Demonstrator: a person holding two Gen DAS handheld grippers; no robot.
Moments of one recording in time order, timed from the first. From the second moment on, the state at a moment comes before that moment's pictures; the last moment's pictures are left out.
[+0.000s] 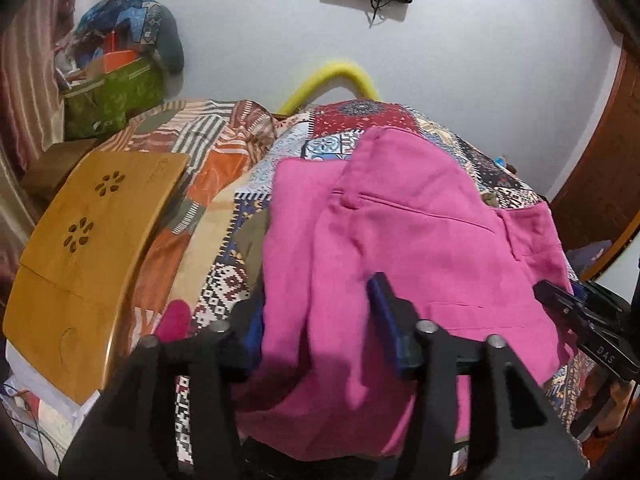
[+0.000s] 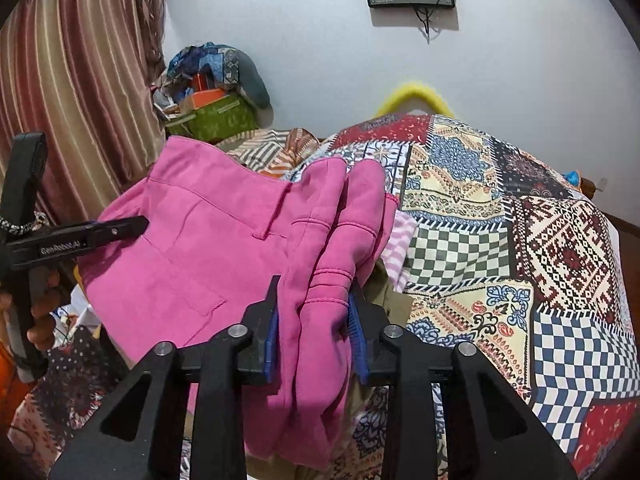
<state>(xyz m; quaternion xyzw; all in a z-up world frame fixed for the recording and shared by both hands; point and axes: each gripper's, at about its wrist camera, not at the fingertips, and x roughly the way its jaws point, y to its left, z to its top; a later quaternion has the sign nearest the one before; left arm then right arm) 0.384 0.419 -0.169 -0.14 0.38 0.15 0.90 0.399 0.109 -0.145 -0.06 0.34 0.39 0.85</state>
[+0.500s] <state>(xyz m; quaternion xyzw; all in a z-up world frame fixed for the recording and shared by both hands) 0.366 0.412 -0.139 -0.11 0.36 0.21 0.90 0.389 0.081 -0.119 -0.07 0.30 0.36 0.88</state>
